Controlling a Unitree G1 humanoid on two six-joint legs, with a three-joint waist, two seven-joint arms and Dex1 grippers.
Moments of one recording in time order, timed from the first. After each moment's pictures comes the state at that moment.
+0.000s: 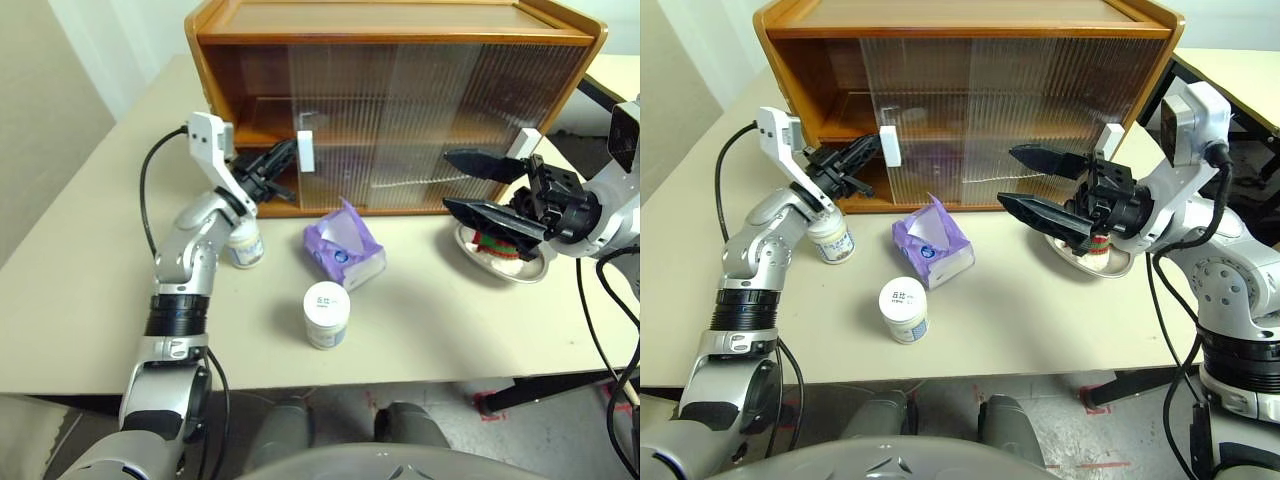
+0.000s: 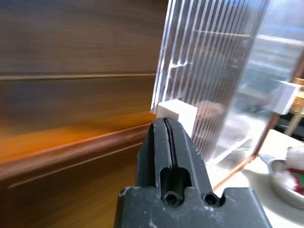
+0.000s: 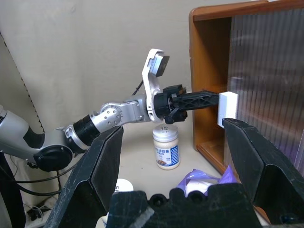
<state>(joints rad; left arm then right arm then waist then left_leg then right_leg) -0.58 0.27 0.09 0.14 -0.46 0.33 -0.56 -0.34 -0.69 -0.25 -0.32 0.94 0.56 1.02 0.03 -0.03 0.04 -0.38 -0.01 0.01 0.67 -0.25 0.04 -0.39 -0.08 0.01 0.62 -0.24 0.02</state>
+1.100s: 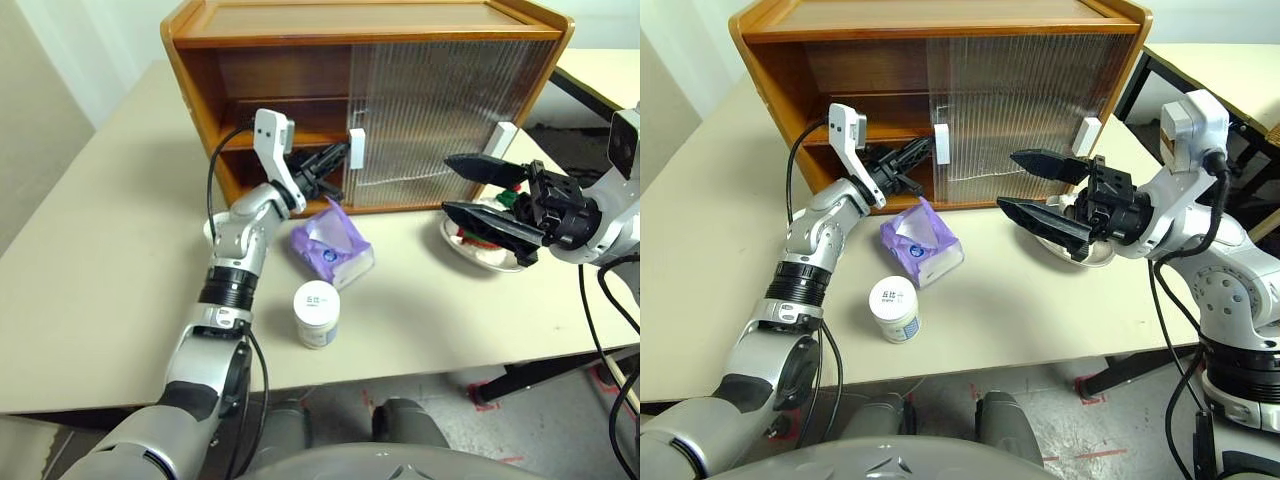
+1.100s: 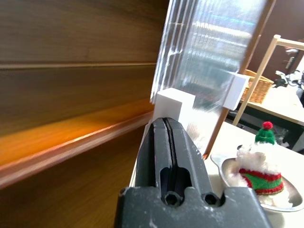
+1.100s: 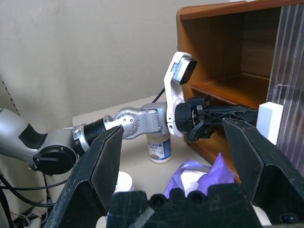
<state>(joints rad) -0.73 0.11 0.03 0.42 -0.38 0.22 -0.62 -0.30 -0.69 -0.25 -0.35 0.95 0.56 0.98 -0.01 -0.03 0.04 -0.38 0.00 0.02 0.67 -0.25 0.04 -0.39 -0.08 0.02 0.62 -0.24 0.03</state>
